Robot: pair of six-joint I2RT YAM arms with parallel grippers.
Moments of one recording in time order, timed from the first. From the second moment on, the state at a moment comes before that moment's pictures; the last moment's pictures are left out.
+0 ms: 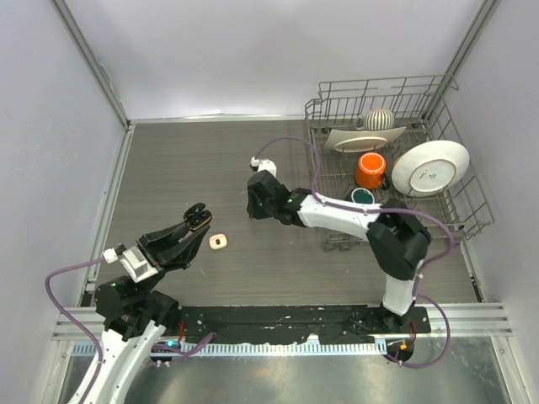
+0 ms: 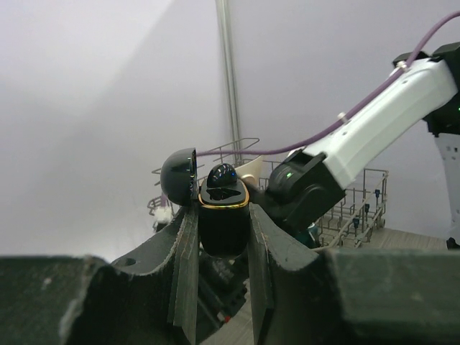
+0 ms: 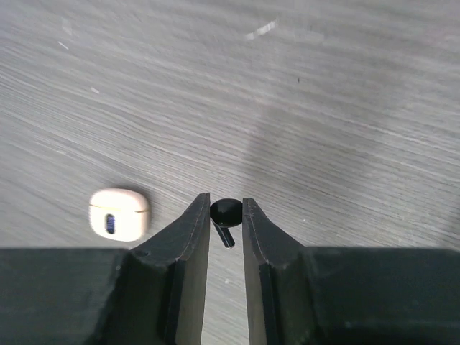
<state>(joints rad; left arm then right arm) -0.43 0.01 0.30 0.38 0.40 -0.16 0.91 1.89 1.34 -0.24 0.21 0.57</state>
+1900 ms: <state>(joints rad) -0.43 0.01 0.23 0.44 0.34 -0.22 1.27 1.32 1.02 0.67 0.27 0.47</state>
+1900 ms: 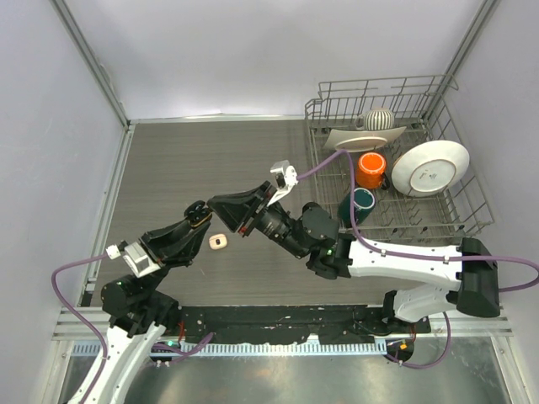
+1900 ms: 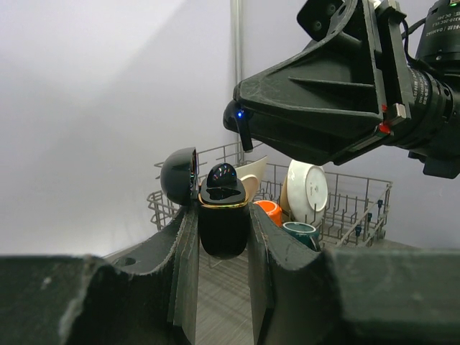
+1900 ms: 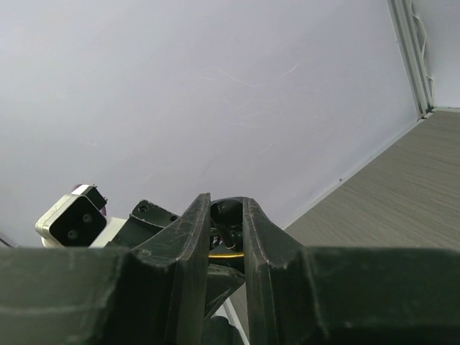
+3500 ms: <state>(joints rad) -0.43 0.02 0.23 0.47 0.34 -0.24 1.38 1.47 1.17 0.60 0.32 0.20</state>
